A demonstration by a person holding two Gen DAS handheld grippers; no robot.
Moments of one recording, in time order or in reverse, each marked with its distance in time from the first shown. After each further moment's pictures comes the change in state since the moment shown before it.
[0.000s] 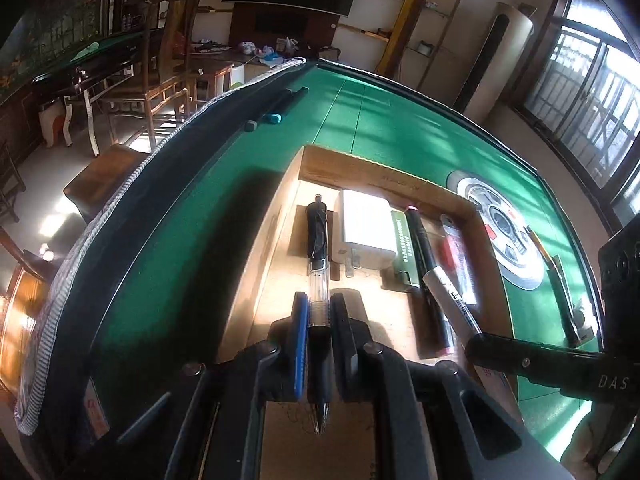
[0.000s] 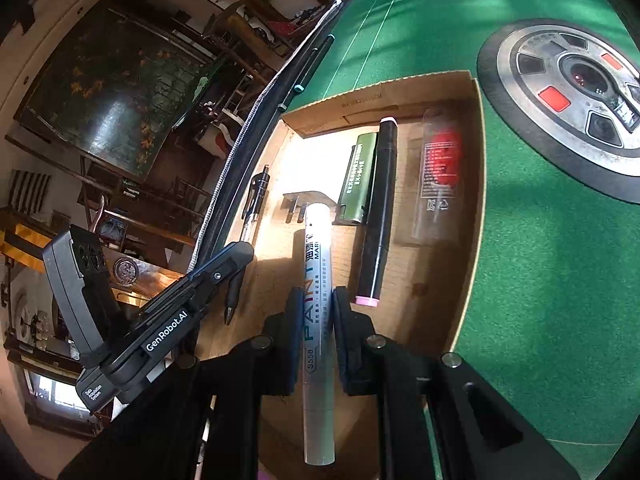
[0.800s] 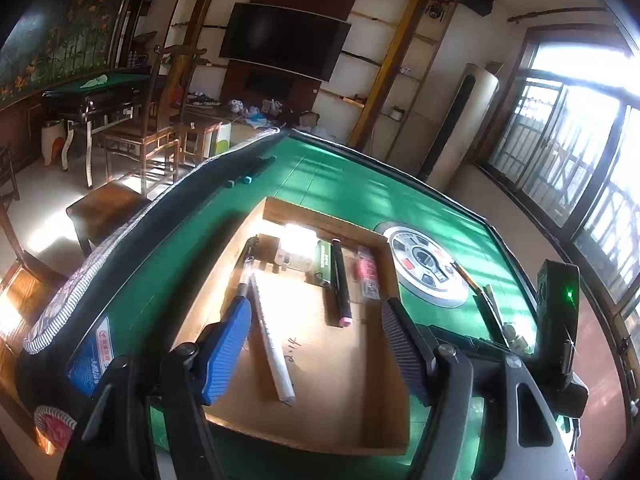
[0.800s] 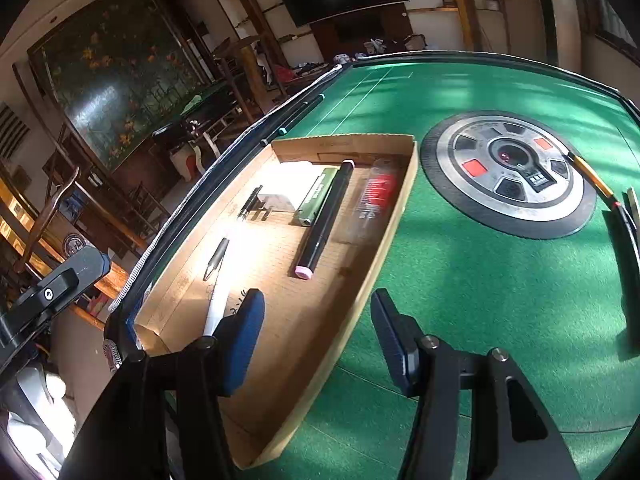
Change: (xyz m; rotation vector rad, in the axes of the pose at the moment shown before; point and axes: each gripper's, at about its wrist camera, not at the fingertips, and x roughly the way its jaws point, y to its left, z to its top) left arm -0.127 -0.044 -0.067 -0.032 -0.276 -0.120; right arm -0.069 -0.002 -0.068 -0.221 -0.260 -0.221
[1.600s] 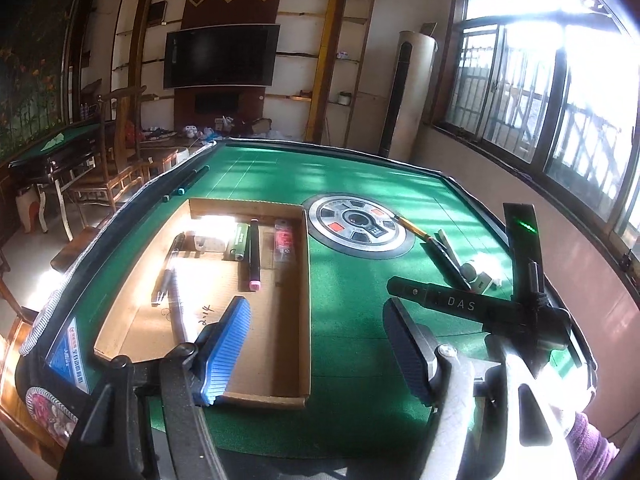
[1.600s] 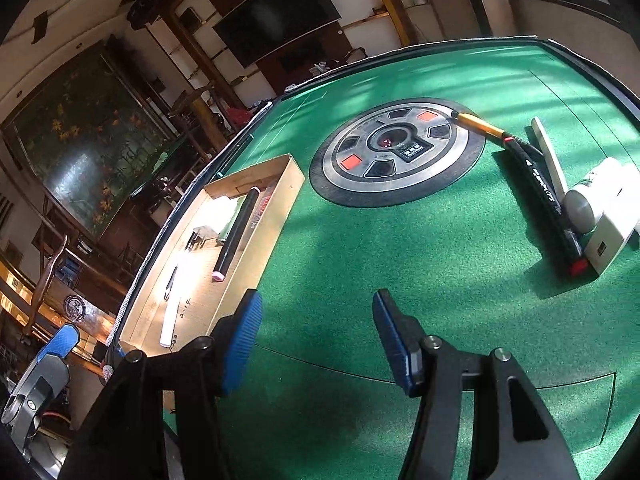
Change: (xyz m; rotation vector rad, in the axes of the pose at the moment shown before) left arm -0.019 -0.095 -0.048 0.237 0.010 -0.038; right arm -0.047 -0.099 -0.028 0.196 -0.096 -0.033
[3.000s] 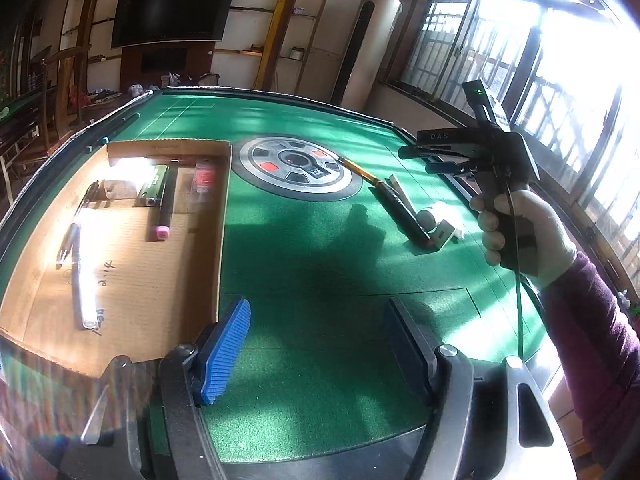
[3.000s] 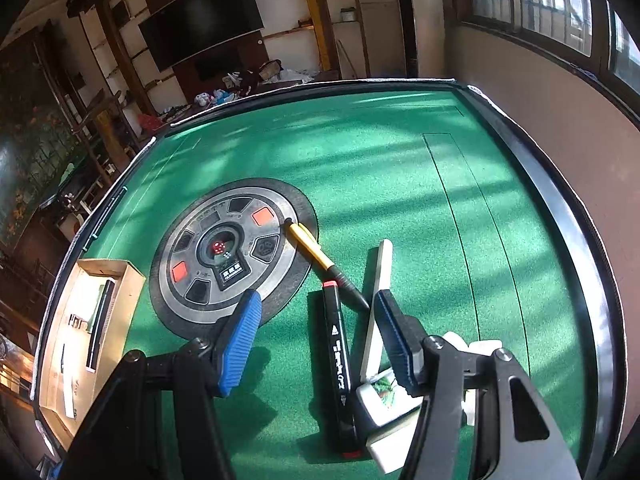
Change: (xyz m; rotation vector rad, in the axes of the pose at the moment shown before) left arm 0.056 -0.030 -0.026 0.016 0.173 -0.203; right arm -0.009 -0.100 0.137 -0.029 0.007 -0.384
